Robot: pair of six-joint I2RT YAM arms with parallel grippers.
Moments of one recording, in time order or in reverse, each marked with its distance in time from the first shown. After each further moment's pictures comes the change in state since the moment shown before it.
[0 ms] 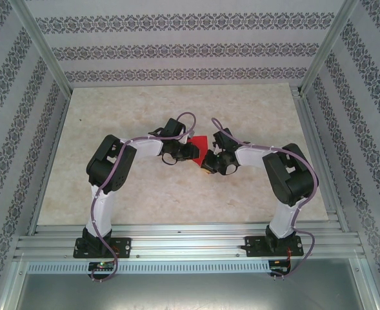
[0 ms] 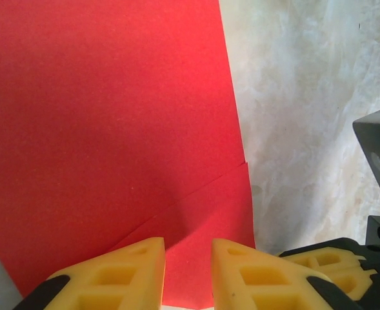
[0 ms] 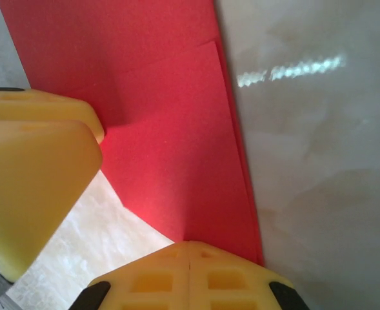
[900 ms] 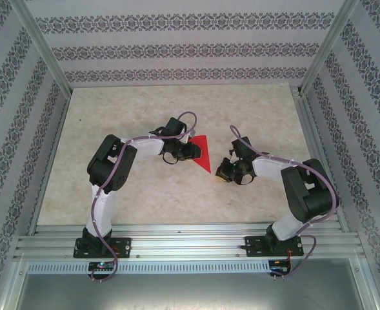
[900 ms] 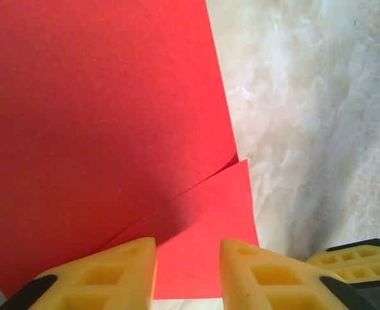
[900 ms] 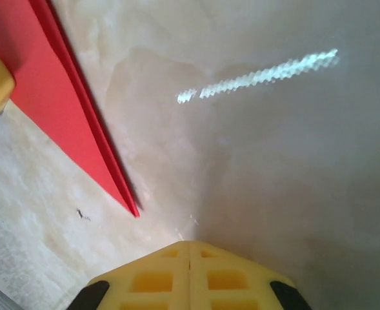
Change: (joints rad) left arm 0.000 0.006 0.028 -0.027 0.012 0.006; right arm -0.113 -0.227 -0.223 -0.040 -0.016 -0.063
